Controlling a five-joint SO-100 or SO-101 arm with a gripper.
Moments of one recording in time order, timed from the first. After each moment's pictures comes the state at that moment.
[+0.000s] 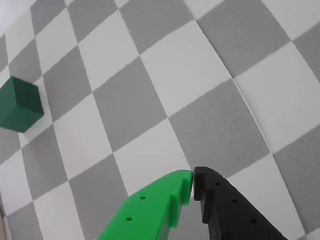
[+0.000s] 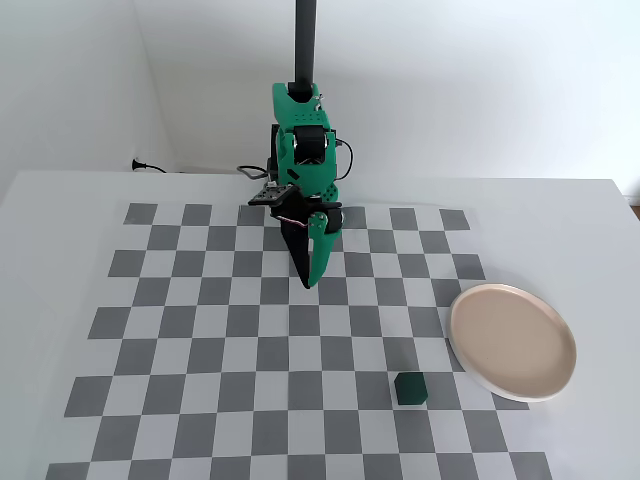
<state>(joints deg) -6.1 190.2 178.2 52.4 -50.4</state>
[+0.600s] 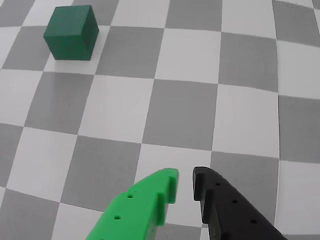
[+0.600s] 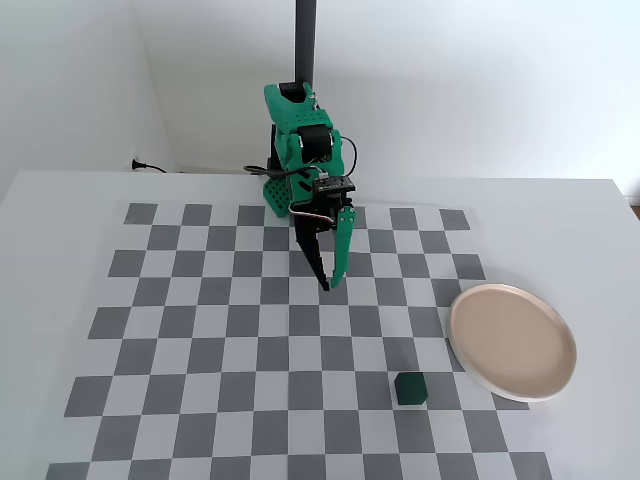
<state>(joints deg) -13.6 190.2 178.2 47.3 -84.6</state>
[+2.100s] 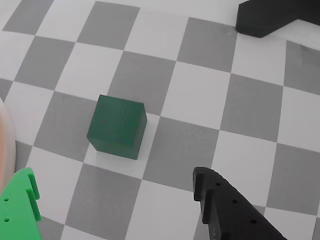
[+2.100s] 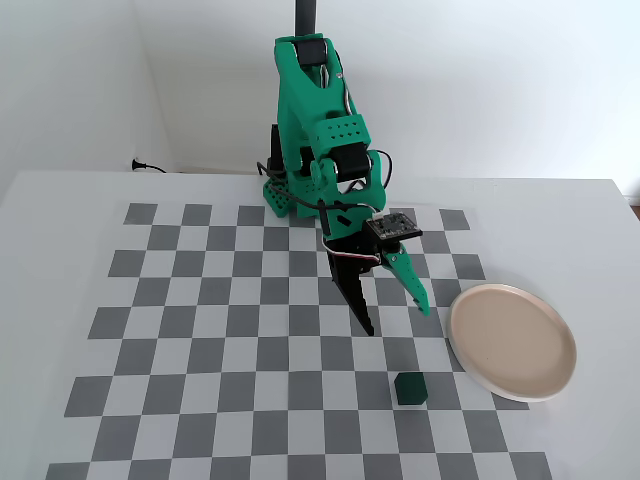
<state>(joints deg) -19.9 119.0 136.2 23.9 -84.8</state>
